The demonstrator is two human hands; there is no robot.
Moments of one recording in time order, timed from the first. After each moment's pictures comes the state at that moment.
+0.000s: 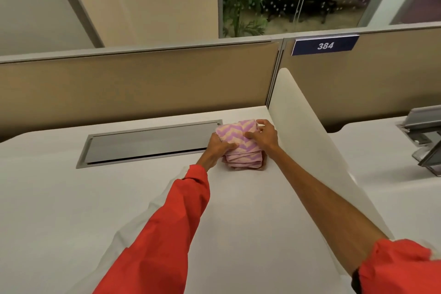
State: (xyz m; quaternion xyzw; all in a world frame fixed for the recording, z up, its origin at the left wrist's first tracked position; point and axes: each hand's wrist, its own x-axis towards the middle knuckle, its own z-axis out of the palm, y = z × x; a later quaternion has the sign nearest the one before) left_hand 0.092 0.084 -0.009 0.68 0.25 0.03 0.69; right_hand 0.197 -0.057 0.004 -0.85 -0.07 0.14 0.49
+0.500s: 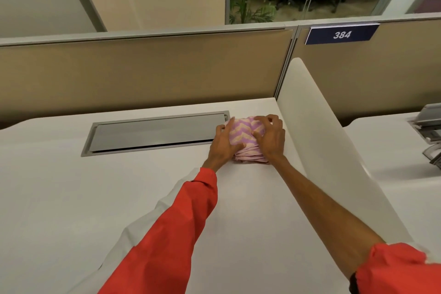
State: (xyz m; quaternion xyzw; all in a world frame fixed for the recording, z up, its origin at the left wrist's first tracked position) left_hand 0.072 0.076 -0.023 0.85 0.21 0.06 0.47; right_hand 0.167 -0.055 -0.021 -0.91 -0.20 -0.04 0.35
